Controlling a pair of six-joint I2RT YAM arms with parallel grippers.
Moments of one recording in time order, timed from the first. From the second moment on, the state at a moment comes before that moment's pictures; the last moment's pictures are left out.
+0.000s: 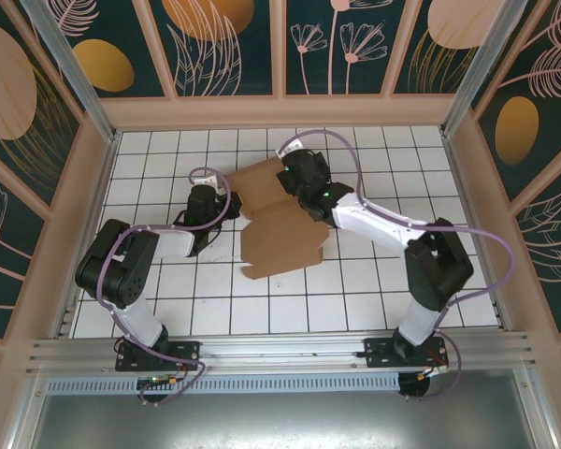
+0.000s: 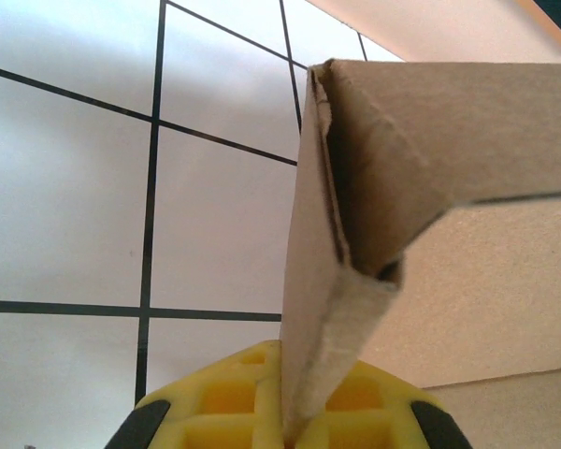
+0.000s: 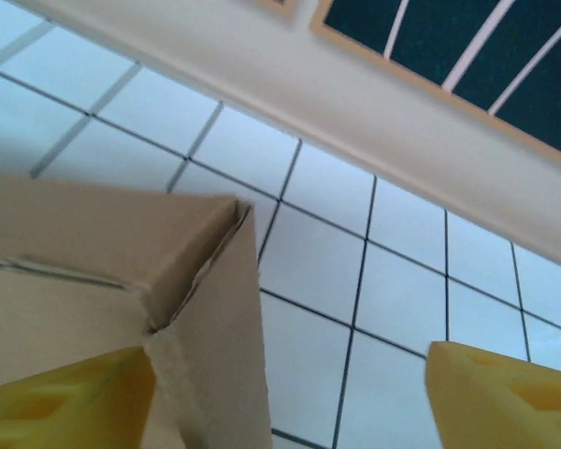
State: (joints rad) left arm -0.37 1.73 0.70 0.57 0.10 -0.66; right arm 0.73 1.69 1.28 -0.12 0.51 -0.09
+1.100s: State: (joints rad) left arm -0.37 1.74 0.72 0.57 0.11 -0.66; right arm 0.72 1.67 1.27 -0.11 0.46 -0.08
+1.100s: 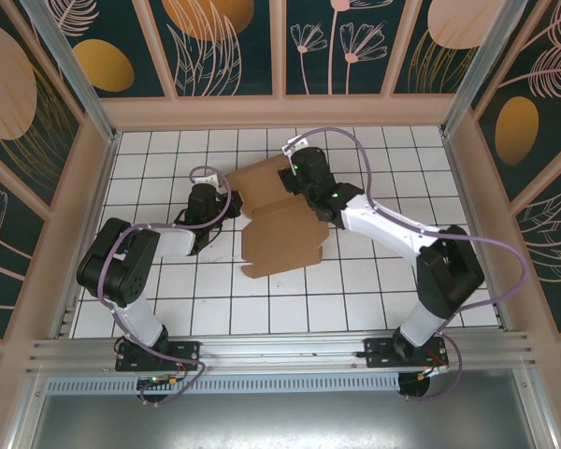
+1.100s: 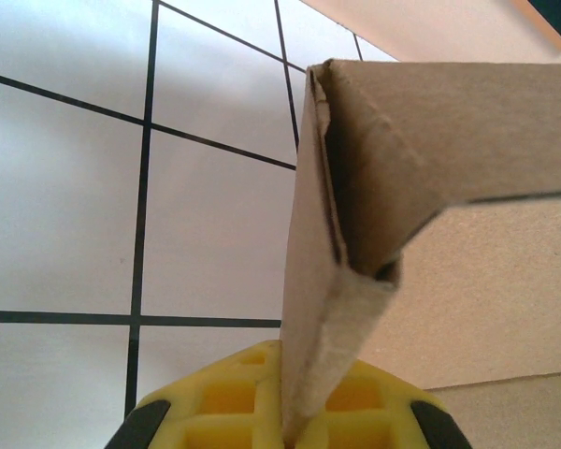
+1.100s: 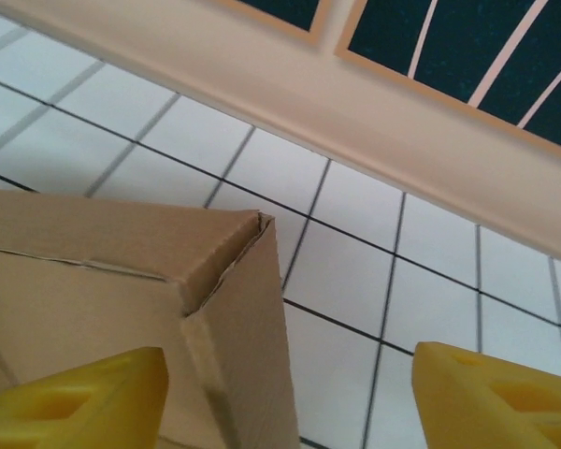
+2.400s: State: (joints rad) left arm -0.38 1.76 0.79 0.46 0.12 -0.67; right arm 0.77 1.66 1.27 -0.16 0.45 -0.09
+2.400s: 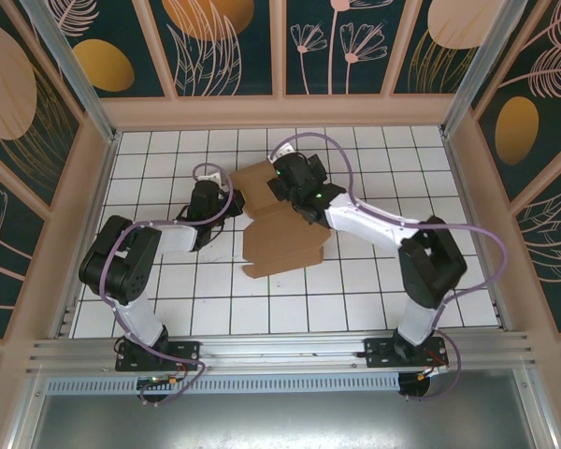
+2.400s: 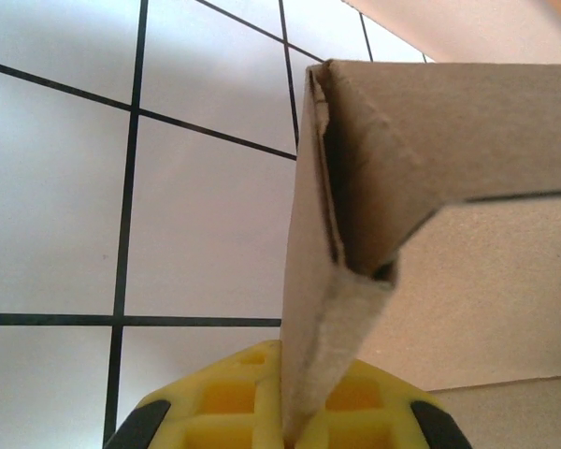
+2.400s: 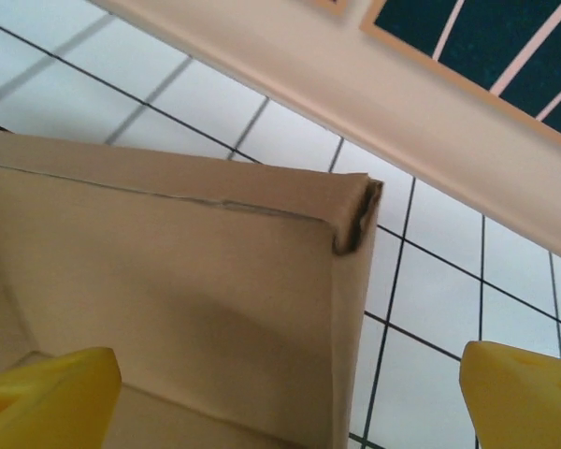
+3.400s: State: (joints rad) left arm -0.36 2.10 1.66 -0.92 0.15 -0.13; right arm 0.43 1.33 0.93 -0.01 0.00 0.19
